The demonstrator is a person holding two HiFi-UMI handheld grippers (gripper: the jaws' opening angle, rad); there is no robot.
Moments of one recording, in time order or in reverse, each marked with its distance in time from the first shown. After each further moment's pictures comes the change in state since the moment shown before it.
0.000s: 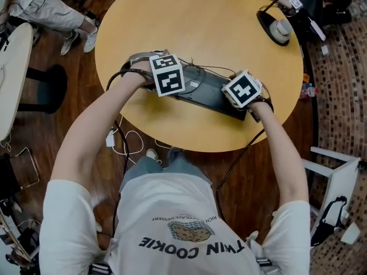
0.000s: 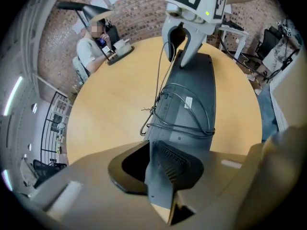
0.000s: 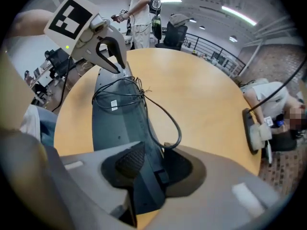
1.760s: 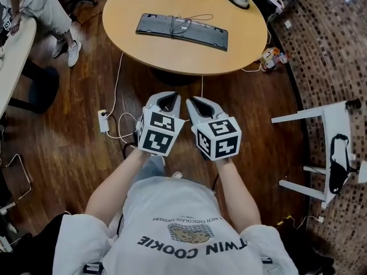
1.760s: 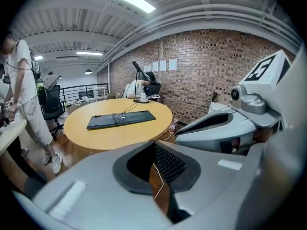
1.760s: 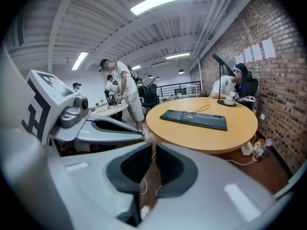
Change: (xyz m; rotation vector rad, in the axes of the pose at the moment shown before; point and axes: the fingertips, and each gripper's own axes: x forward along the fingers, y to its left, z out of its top) left arm -0.255 -0.389 -0.006 -0.793 -0.662 0.176; right arm -0.226 0.419 -0.081 0.547 -0.718 -0.072
